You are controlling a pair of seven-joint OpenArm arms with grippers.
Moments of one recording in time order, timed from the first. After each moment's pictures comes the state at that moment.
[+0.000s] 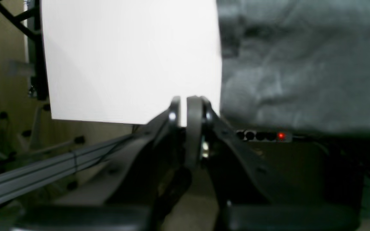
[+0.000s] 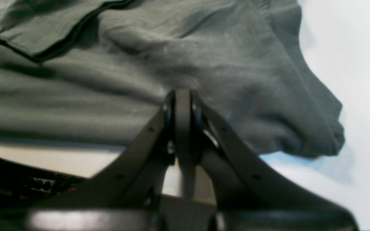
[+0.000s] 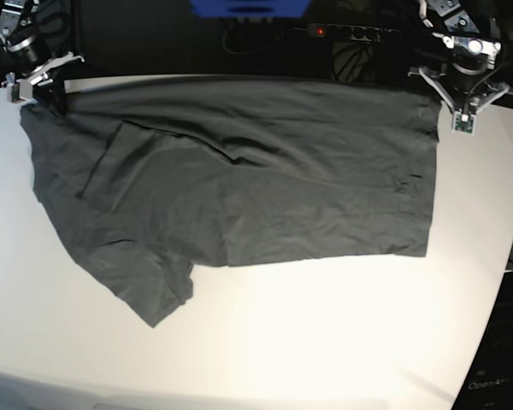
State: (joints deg) left arm 22.2 9.0 -44.9 108.4 26.2 -39.9 29.1; right arm -30.5 15.2 33.6 65.6 -4.2 42.8 17.5
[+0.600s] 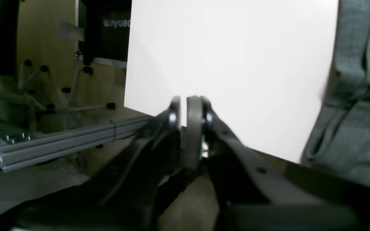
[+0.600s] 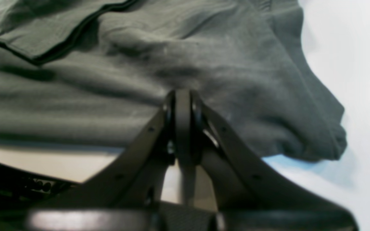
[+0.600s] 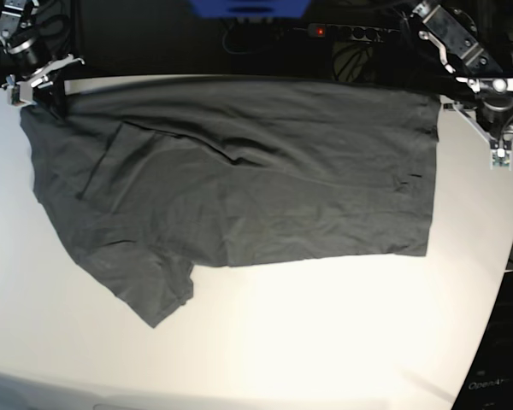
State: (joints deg) left arm 9.1 8.0 -51.3 110.4 32.2 -39.8 40.3; right arm -29.9 15.4 33.5 65.5 -4.3 42.8 17.1
